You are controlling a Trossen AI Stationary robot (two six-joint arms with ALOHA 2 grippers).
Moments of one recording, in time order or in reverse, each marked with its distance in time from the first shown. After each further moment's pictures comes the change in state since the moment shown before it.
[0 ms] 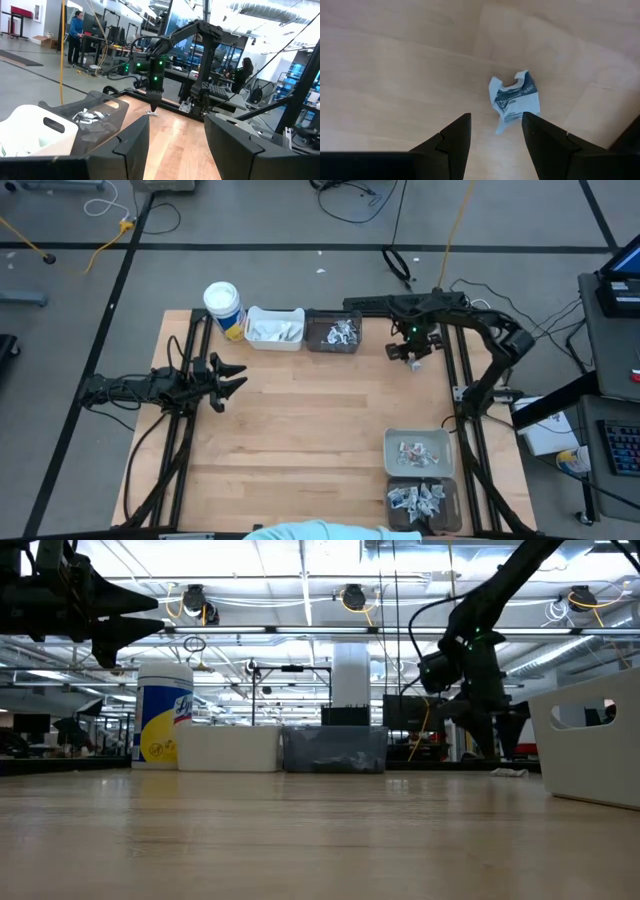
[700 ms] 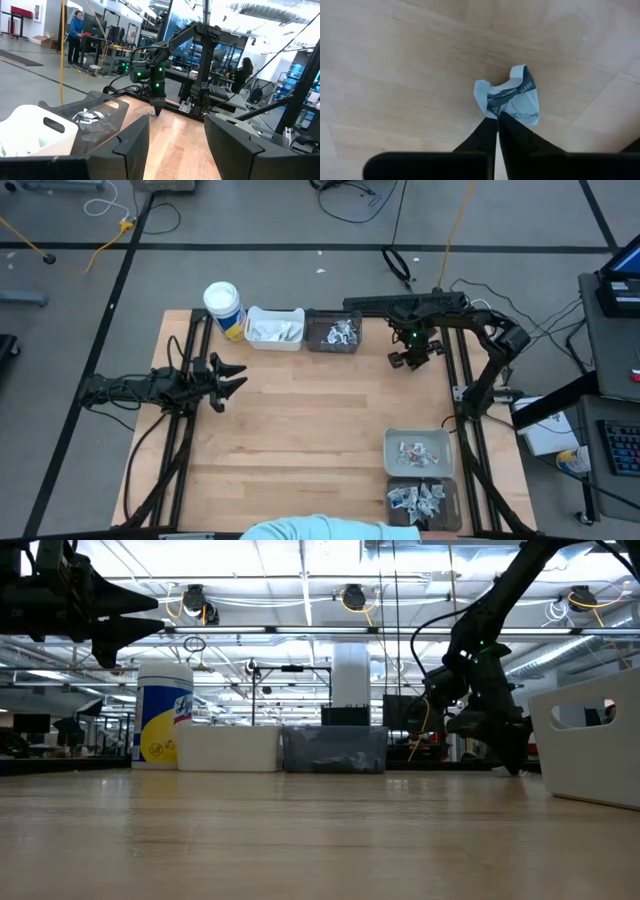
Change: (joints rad) left arm 0.000 0.000 0.000 0.000 0.000 0.000; right arm 0.000 0.044 -0.074 0.050 -0.049 -0.074
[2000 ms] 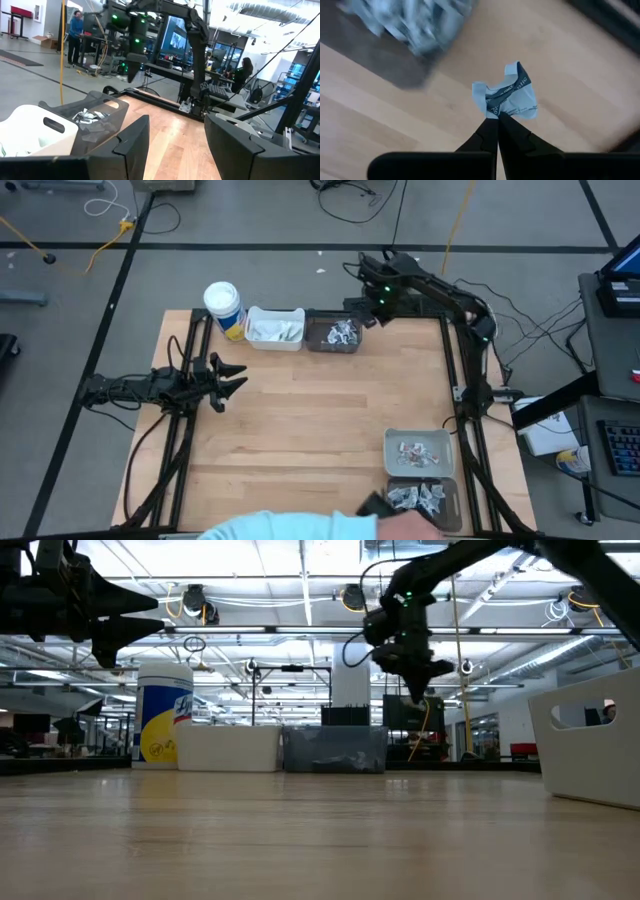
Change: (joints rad) left arm 0.000 0.000 0.000 0.000 0.000 0.000; right arm 0.080 0.273 0.932 -0.476 0.028 -0.163
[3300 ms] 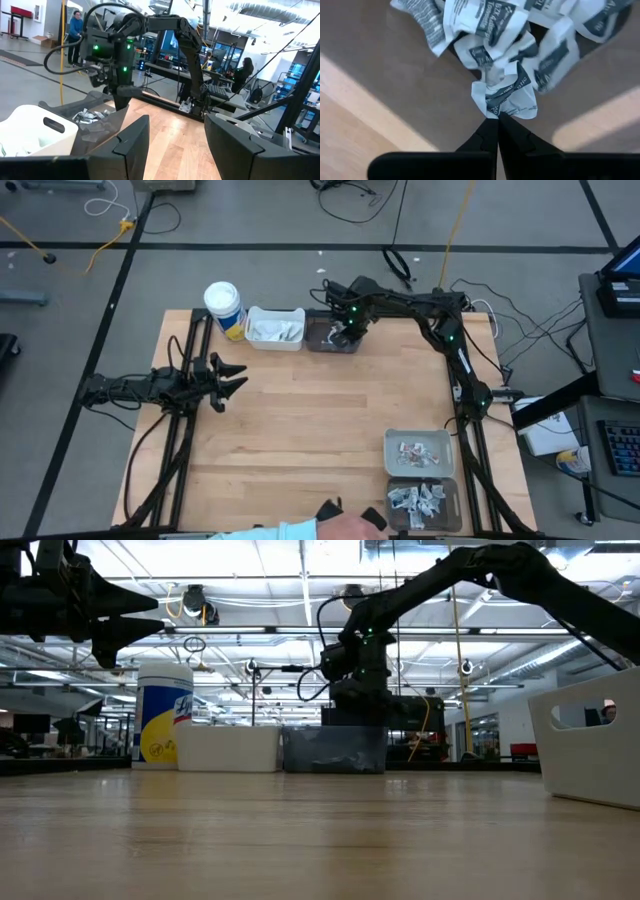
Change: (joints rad) left arm 0.000 0.000 0.000 0.000 0.000 0.000; right arm 0.140 0.274 0.116 0.156 -0.109 -0.074
